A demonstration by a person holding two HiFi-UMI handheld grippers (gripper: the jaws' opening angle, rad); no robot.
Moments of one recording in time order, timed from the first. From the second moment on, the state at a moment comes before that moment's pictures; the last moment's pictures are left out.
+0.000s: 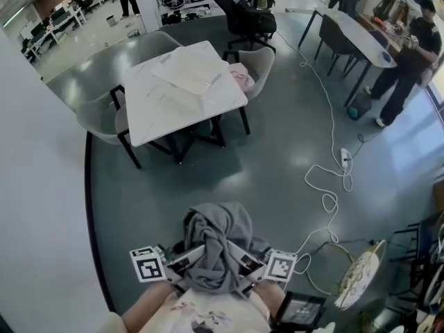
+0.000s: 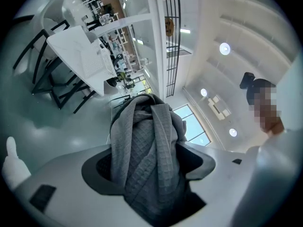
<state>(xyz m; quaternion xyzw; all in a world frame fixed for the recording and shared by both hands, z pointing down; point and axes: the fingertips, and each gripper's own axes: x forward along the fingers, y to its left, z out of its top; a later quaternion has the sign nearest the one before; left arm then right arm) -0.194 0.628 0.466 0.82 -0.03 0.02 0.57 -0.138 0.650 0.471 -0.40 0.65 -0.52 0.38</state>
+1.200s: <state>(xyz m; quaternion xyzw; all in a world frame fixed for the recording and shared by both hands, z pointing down) -0.209 0.342 0.460 0.80 0.03 0.00 0.59 -0.157 0.375 0.475 -0.47 0.58 -0.53 0.40</state>
